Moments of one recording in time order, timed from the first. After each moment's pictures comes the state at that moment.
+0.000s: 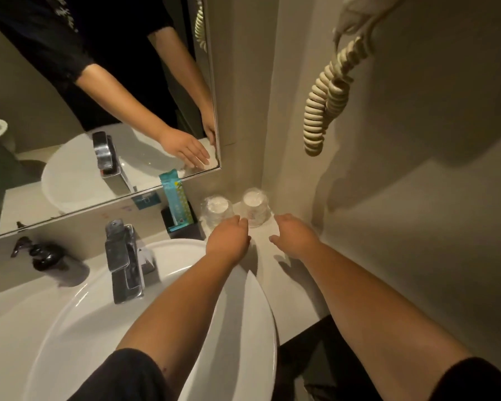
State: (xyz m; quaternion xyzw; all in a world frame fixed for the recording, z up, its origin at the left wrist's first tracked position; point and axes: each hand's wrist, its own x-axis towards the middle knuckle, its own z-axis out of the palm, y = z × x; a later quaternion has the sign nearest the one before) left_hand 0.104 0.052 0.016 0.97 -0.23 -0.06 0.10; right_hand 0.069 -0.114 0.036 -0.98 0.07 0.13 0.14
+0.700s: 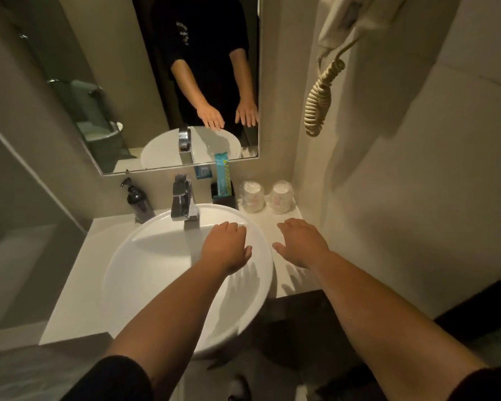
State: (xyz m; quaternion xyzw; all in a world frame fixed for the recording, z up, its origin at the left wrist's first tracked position) left_hand -0.084 0.097 0.066 0.99 -0.13 0.03 0.00; right_hand -0.068 -0.103 0.074 -0.99 -0.13 0.06 0.05
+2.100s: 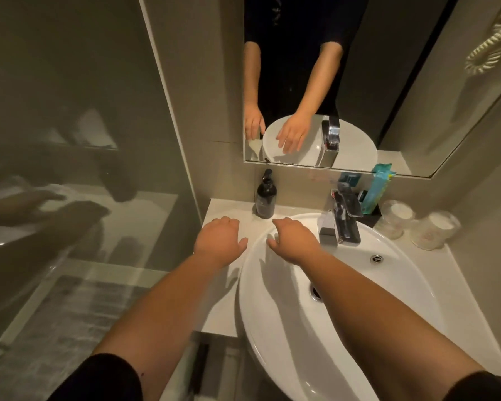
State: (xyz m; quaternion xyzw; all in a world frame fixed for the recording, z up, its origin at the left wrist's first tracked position) left_hand -0.067 0.452 0.047 1.00 0.08 -0.03 0.04; right_hand 0.001 0.274 0.045 -0.96 -0.24 0.12 0.11
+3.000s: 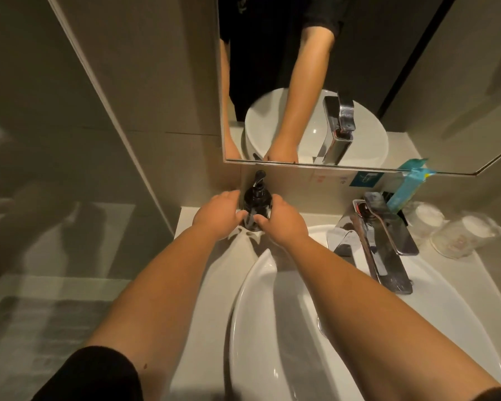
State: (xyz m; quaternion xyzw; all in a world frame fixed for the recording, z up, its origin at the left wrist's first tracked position) left_hand 0.108 0.487 -0.017 0.98 0.02 -0.04 0.21; right_hand 0.132 0.328 -0.024 -0.95 -0.09 0.10 0.27
